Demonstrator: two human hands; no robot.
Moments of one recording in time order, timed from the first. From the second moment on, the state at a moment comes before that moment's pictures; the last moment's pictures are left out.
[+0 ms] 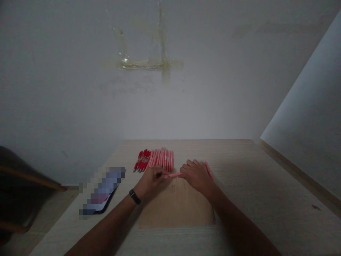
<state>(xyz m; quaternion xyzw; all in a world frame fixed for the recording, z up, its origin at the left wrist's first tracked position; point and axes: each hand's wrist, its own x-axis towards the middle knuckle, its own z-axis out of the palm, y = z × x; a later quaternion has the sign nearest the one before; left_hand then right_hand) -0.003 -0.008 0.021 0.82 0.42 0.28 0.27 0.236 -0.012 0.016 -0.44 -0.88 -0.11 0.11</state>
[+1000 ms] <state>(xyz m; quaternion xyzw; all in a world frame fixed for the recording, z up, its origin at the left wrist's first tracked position) -0.006 -0.007 0.016 0.86 0.43 0.21 0.18 0.243 -0.007 0.005 -0.37 -0.89 0.12 0.23</state>
